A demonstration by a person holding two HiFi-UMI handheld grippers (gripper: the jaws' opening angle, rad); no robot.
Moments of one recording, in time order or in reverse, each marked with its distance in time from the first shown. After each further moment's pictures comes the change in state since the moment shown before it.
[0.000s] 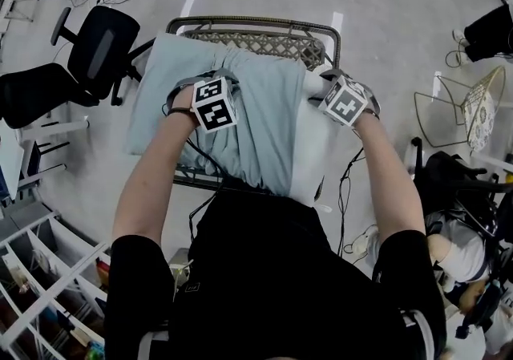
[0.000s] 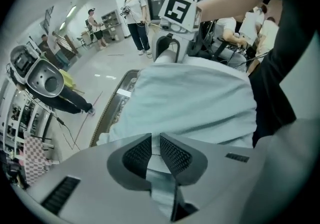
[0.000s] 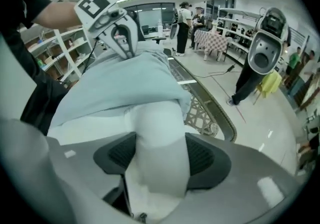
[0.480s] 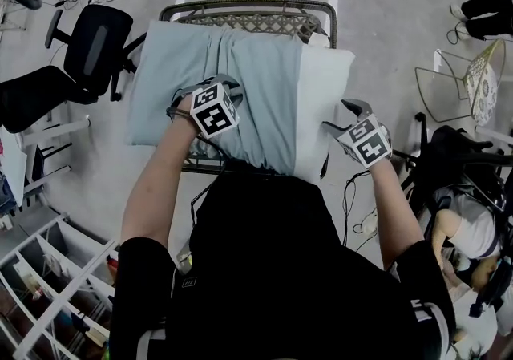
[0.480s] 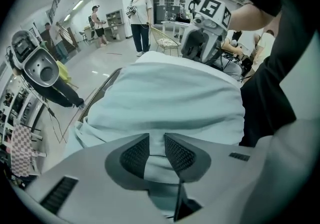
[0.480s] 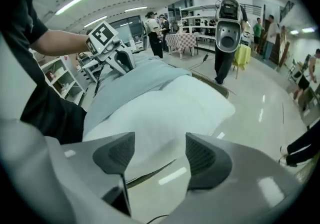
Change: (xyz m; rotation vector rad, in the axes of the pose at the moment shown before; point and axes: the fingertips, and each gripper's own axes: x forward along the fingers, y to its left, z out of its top) left arm 0.010 -0.065 -0.010 -0.087 -0.045 -0.077; right arm -0.065 0.104 -0.070 0.349 -0.107 -0.078
